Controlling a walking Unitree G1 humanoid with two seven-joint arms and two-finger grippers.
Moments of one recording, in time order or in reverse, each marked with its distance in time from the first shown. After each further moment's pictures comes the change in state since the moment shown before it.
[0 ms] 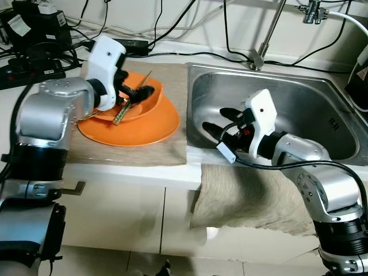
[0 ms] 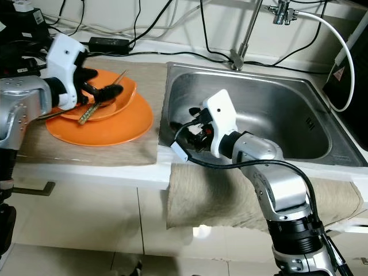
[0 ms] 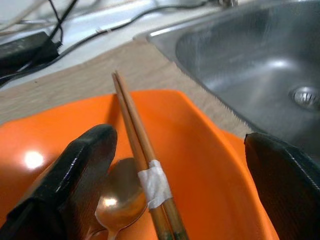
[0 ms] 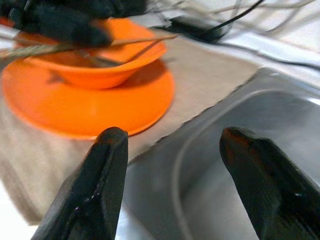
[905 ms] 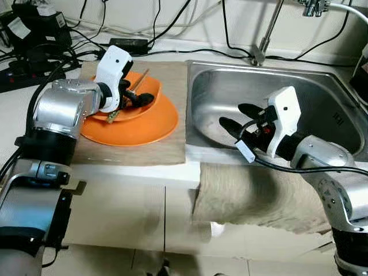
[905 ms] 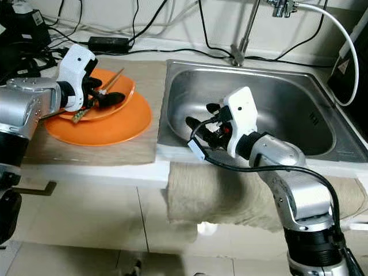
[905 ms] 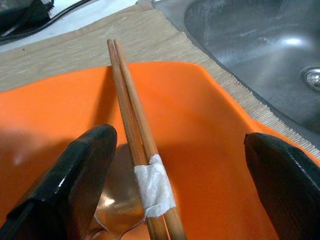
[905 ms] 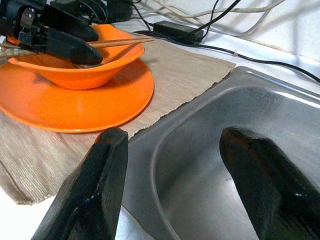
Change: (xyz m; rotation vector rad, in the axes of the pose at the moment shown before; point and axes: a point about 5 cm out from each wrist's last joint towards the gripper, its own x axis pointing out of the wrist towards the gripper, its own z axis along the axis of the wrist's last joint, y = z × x) left arm 0.014 0.013 -0.009 -0.090 0.066 -0.011; right arm -0.026 -0.008 0.005 -0.018 0.003 -0.039
